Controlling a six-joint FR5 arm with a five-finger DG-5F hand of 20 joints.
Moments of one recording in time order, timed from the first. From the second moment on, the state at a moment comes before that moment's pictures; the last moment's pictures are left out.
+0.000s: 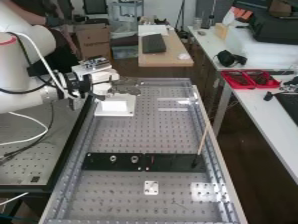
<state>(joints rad) 1.40 -1.83 -2.03 -2.60 -2.37 -0.94</state>
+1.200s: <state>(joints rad) 1.52 -1.90 -1.98 -2.63 -2.38 -0.88</state>
